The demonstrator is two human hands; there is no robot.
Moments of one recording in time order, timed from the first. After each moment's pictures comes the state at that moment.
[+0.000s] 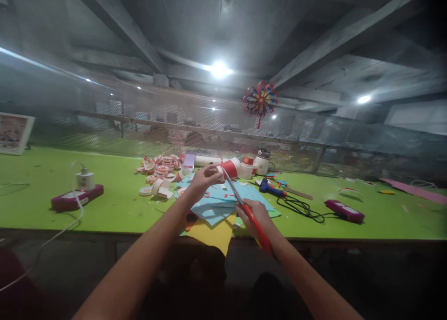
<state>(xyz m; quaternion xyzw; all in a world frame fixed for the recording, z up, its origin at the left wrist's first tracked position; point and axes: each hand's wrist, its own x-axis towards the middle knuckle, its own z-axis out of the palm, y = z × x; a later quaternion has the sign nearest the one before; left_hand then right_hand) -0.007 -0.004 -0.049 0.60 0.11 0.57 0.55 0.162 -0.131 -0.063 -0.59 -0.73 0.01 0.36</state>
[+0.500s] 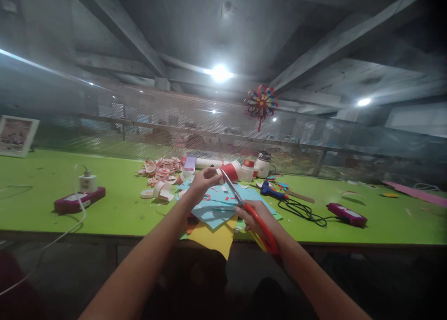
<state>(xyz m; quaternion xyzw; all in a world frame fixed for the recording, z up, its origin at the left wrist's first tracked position) -0.010 0.007 -0.055 0.60 0.14 0.58 0.53 0.165 -0.136 -0.052 -0.55 -0.74 0.15 0.36</state>
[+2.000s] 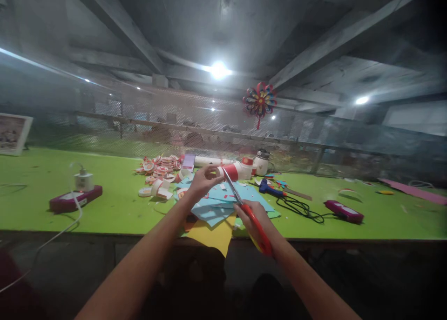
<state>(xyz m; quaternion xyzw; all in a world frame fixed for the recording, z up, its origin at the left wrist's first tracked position) -0.006 -0.002 -0.050 0.64 0.15 0.61 0.45 0.160 -0.131 -0.063 -0.57 -0.72 0.07 0.39</state>
